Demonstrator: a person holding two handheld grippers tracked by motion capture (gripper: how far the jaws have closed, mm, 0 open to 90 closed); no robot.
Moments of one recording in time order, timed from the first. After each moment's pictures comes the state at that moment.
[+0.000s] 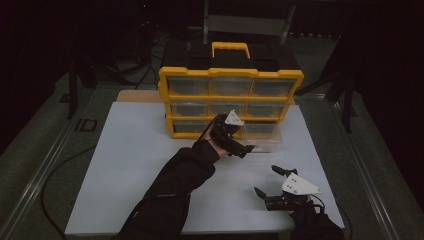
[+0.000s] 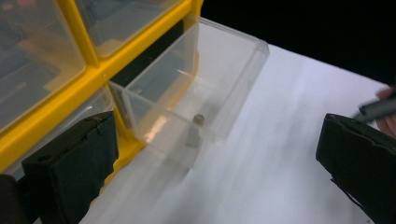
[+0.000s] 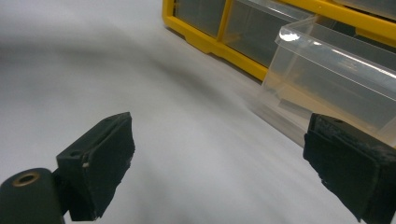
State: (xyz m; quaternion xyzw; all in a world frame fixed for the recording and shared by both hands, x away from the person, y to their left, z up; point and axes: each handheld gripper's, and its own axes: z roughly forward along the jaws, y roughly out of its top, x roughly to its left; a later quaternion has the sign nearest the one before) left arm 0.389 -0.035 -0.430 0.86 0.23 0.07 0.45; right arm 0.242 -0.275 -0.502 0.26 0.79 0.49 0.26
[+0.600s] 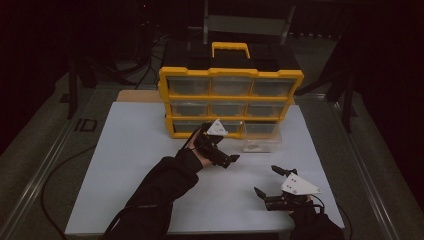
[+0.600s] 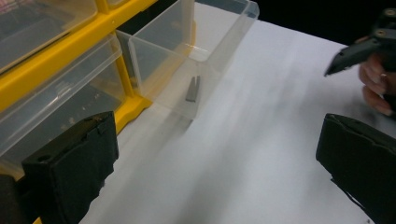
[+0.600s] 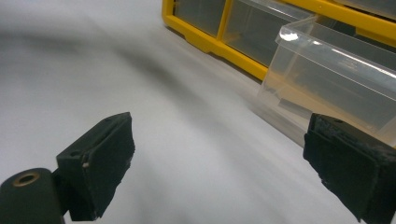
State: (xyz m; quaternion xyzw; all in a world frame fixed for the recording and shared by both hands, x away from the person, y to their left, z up) left arm 0.365 0.008 -0.441 0.86 0.22 0.08 0.45; right arm 0.242 -0.275 -0.502 0.26 0.79 0.48 0.26
